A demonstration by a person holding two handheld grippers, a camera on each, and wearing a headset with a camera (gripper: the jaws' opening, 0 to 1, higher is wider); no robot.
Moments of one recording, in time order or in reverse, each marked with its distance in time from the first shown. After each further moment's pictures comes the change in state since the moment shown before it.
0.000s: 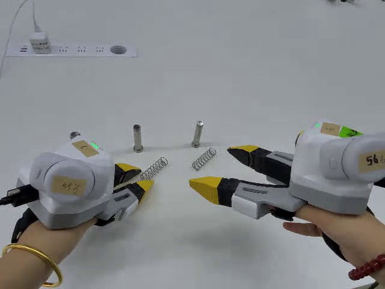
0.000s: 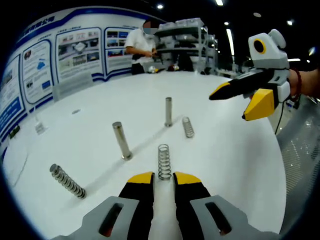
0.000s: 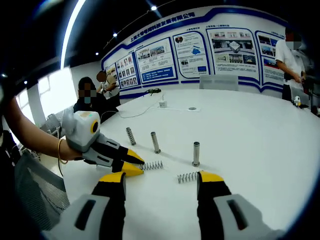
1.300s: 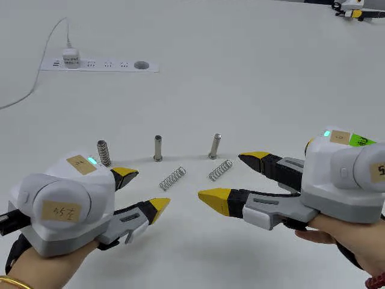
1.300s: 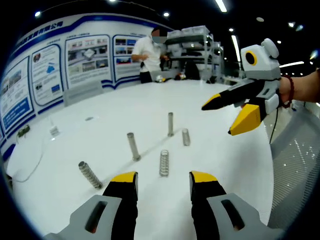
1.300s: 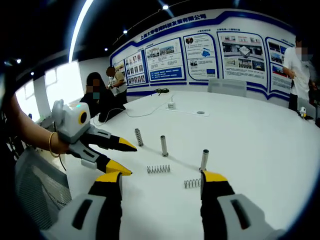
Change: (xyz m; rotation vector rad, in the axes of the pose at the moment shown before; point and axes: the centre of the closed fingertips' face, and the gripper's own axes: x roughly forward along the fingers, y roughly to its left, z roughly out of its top) left arm -0.042 -0.002 0.015 -0.019 -0.068 0.071; right arm 0.000 0.015 0.009 -0.072 0.008 0.045
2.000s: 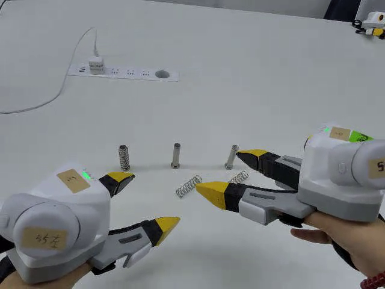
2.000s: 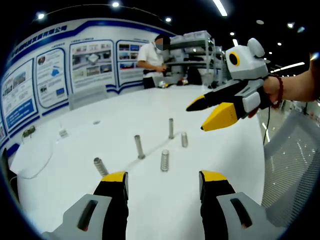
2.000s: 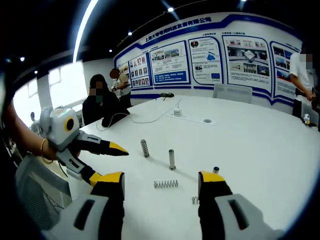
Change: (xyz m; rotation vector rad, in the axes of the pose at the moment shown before) left arm -0.037 -0.002 0.006 -0.005 -0.042 0.025; right arm 0.016 0.015 0.027 -0.026 -0.026 0.026
